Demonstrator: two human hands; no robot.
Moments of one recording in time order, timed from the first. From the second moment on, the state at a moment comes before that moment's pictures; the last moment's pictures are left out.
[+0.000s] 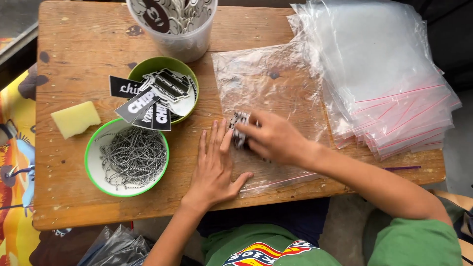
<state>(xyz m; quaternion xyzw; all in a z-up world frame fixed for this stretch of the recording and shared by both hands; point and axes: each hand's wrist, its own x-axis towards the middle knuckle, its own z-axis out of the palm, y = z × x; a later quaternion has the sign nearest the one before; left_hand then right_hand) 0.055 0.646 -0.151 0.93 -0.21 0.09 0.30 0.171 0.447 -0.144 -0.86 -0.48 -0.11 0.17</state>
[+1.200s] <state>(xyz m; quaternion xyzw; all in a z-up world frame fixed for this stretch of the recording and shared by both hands) 0.058 0.647 -0.143 0.95 -0.20 0.03 0.23 0.332 0.386 -0.153 -0.95 -0.18 -0.11 -0.23</state>
